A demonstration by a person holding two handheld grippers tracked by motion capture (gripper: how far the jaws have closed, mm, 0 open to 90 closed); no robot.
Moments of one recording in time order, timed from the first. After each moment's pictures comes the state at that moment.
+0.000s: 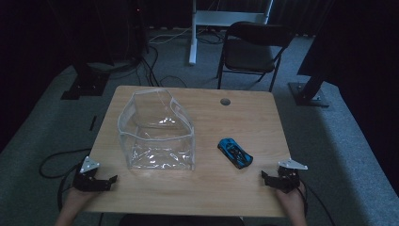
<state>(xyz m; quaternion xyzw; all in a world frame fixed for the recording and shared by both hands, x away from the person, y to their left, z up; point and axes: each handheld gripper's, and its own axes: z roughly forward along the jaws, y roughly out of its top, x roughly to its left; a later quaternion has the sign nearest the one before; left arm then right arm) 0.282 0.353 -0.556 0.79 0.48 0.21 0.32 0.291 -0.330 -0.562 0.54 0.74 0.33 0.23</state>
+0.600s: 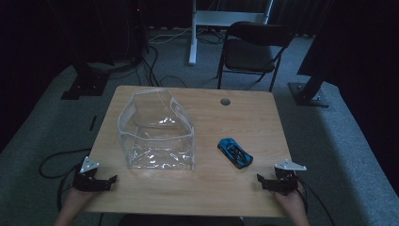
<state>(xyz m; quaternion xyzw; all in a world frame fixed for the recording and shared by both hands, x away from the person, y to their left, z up) 0.281 0.353 -0.556 0.79 0.49 0.21 0.31 0.279 -0.315 -0.544 0.51 0.76 0.35 0.20</state>
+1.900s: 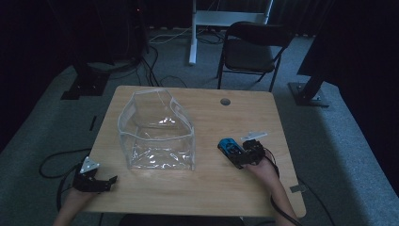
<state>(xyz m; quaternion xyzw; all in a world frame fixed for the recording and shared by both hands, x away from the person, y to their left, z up) 0.281 0.353 -0.557 0.79 0.48 0.21 0.31 0.384 -0.228 -0.528 0.41 0.84 0.33 0.14</state>
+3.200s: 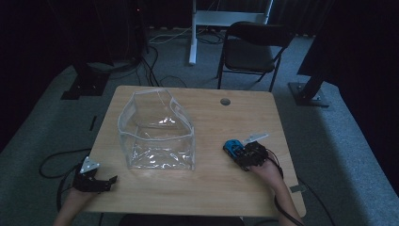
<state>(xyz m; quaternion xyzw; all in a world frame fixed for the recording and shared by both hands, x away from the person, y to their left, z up) 0.281 0.353 -0.557 0.79 0.48 0.21 0.31 0.376 -0.238 -0.527 0.39 0.86 0.31 0.13</state>
